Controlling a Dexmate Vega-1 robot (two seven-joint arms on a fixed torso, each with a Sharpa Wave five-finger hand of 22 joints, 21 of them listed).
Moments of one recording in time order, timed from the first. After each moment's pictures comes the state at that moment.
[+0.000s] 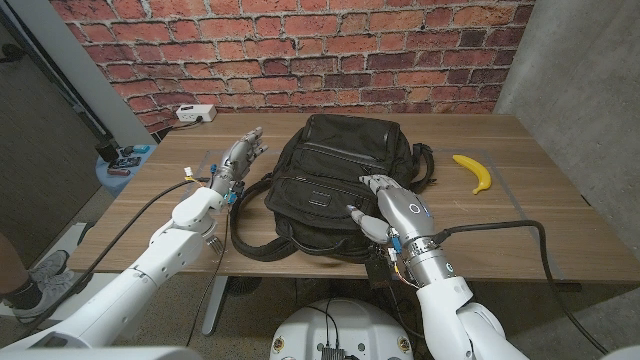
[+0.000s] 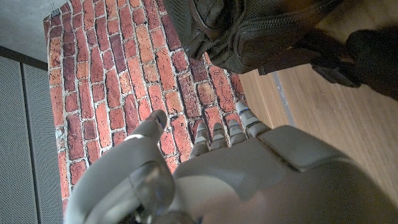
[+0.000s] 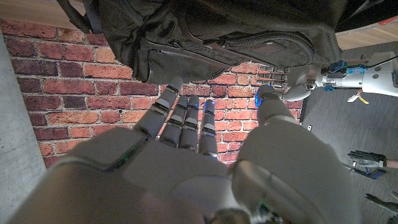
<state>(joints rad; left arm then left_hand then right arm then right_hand) 1.01 0.64 0.29 -1.56 -0.67 -0.26 0.01 0.49 0.19 0.62 -0.05 0.18 0.09 0.06 0.18 0.18 0.00 0.08 0.21 0.19 -0.03 0.10 0.19 0.17 0.07 0.07 0.40 0.17 -1.52 -0.75 -0.70 -2.51 -1.09 -0.66 -0.31 0.69 0.00 0.43 -0.19 0.19 0.39 0.06 0.21 0.19 0.38 0.08 0.23 0.20 0.26 0.00 0.22 0.19 0.47 0.00 0.25 0.17</state>
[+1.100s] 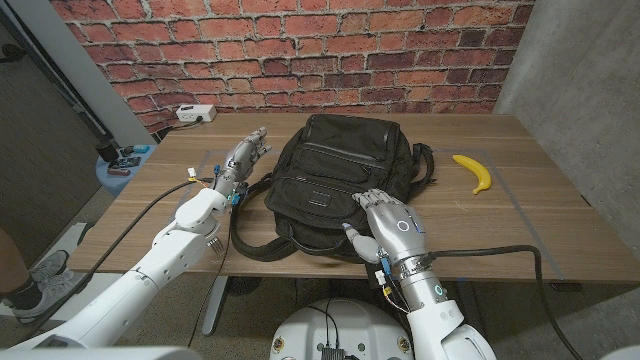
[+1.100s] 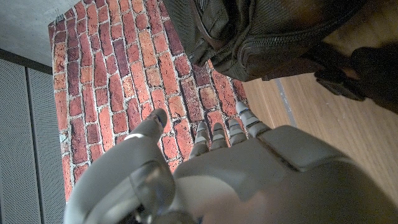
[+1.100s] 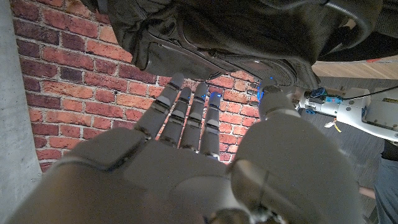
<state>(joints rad) 1.02 0.64 0.30 -1.58 -0.65 -0.26 0.03 0.51 0.19 0.63 -0.06 0.19 0.09 0.06 0.18 0.18 0.00 0.08 0.21 0.19 -0.02 0.10 0.19 0.17 0.07 0.07 0.38 0.17 -1.62 -0.64 -0.72 -2.43 -1.42 -0.62 -0.28 0.78 -0.03 0.41 -0.17 0.19 0.53 -0.01 0.25 0.21 0.55 -0.01 0.33 0.27 0.40 -0.04 0.26 0.21 0.52 -0.02 0.22 0.17</state>
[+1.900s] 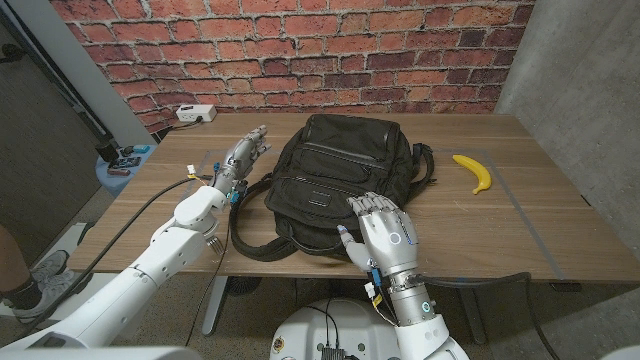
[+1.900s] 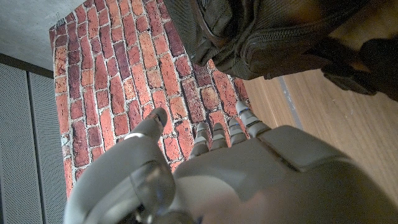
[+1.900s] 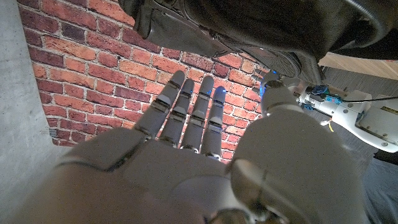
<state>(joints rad) 1.02 0.66 0.30 -1.59 -0.65 -0.24 0.03 0.52 0.19 0.63 -0.07 0.19 0.09 0.06 0.18 0.18 0.00 0.08 0.21 0.19 -0.03 0.10 0.19 0.17 0.08 0.07 0.38 0.17 -1.59 -0.58 -0.76 -2.27 -1.52 -0.63 -0.49 0.83 -0.04 0.39 -0.17 0.19 0.62 -0.04 0.26 0.22 0.62 -0.06 0.42 0.33 0.49 -0.05 0.29 0.24 0.56 -0.03 0.21 0.17</state>
